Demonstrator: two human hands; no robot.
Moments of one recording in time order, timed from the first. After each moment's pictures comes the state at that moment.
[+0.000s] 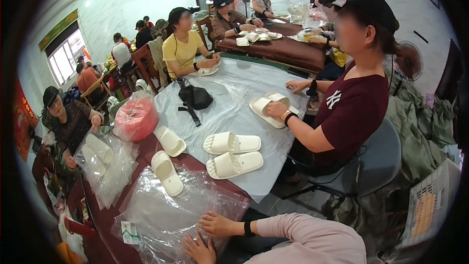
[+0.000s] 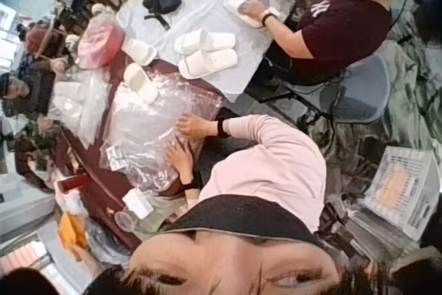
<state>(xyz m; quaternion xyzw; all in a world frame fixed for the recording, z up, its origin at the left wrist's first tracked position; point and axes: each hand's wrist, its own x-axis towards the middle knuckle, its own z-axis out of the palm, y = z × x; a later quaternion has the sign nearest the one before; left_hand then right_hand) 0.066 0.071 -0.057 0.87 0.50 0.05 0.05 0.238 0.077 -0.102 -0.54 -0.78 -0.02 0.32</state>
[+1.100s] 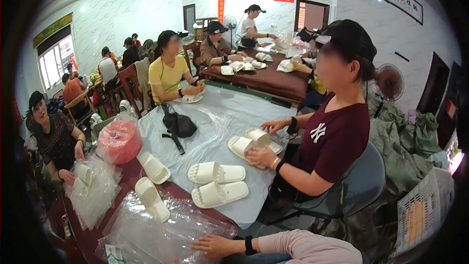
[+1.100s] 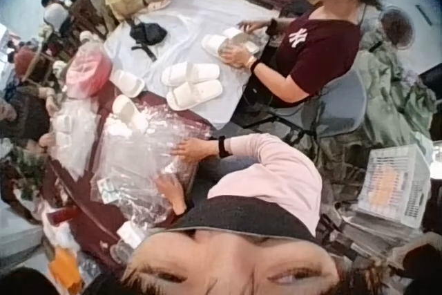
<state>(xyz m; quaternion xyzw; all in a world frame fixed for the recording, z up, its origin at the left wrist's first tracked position) 0.060 0.079 -0.035 0.84 0.50 0.14 0.17 0.280 0.063 -0.089 -0.53 -0.82 0.02 0.20</state>
